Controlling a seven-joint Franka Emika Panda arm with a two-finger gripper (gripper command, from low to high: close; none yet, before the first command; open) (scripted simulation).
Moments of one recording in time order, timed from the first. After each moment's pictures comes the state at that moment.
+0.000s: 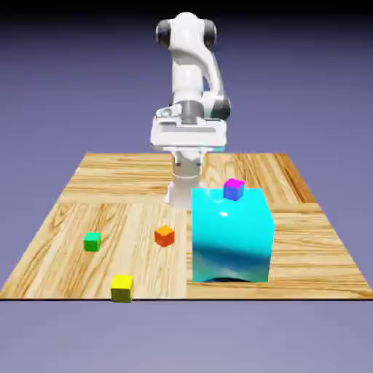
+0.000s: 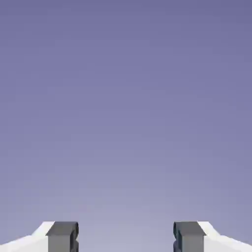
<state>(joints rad) -0.03 -0.53 0.02 -2.82 -0.02 3.01 0.69</state>
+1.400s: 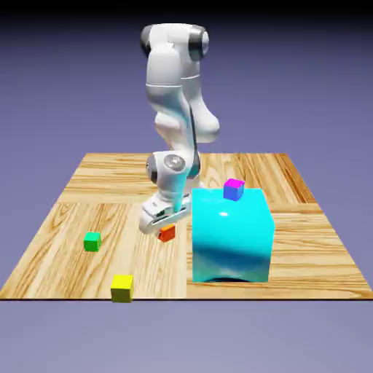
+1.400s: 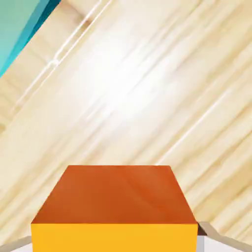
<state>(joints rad) -0.45 0.02 0.17 -2.93 -0.58 2.80 0.34</state>
